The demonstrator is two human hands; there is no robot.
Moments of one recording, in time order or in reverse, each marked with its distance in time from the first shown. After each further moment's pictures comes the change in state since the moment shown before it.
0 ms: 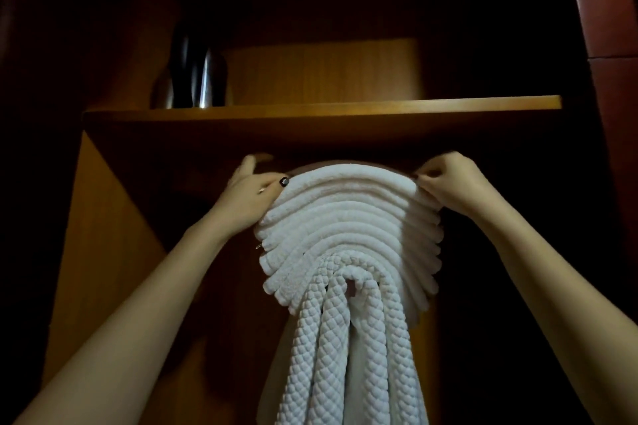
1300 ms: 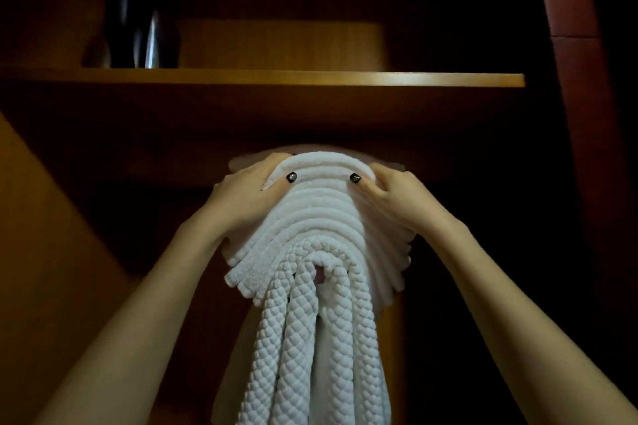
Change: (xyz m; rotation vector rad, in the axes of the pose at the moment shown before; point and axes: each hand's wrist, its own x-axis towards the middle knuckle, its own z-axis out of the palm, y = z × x) left_hand -0.004 0.021 0.041 0.022 -0.095 0.132; right_hand -0.025 0.011 0.047 -0.001 -0.105 -0.126
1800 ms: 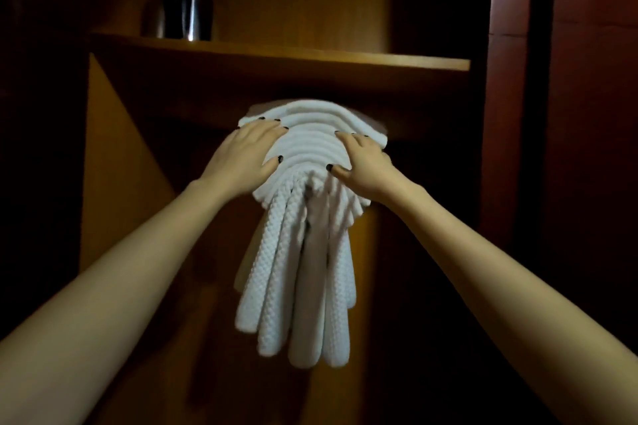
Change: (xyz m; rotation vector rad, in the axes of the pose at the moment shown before) left_hand -0.101 0.055 -0.033 0.345 0.037 0.116; right_hand -0.094 -0.078 -0.050 -0.167 -0.263 -0.016
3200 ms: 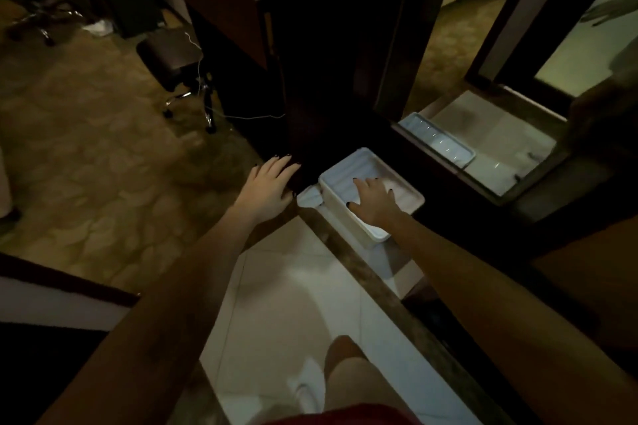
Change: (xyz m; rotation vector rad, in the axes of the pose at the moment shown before) left_hand -0.877 -0.348 -0.210 0.132 -0.943 -1.031; right_hand -0.346 -0.729 0.512 0.354 -1.193 -0.408
